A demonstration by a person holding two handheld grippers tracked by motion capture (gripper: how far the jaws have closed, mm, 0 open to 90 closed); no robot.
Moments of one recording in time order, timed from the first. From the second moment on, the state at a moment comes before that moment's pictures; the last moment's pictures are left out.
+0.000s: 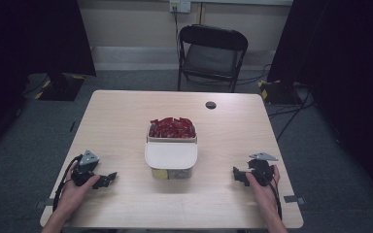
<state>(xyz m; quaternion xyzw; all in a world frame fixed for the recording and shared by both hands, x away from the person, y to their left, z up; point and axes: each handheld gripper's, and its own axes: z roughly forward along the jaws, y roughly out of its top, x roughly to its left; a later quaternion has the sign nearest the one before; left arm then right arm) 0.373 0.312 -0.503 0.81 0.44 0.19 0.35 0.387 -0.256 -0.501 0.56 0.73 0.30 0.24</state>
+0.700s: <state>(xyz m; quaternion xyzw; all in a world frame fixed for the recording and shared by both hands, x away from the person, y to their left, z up) 0.373 0.311 -0.503 0.81 0.44 0.19 0.35 0.386 -0.249 -0.497 0.56 0.73 0.31 0.24</state>
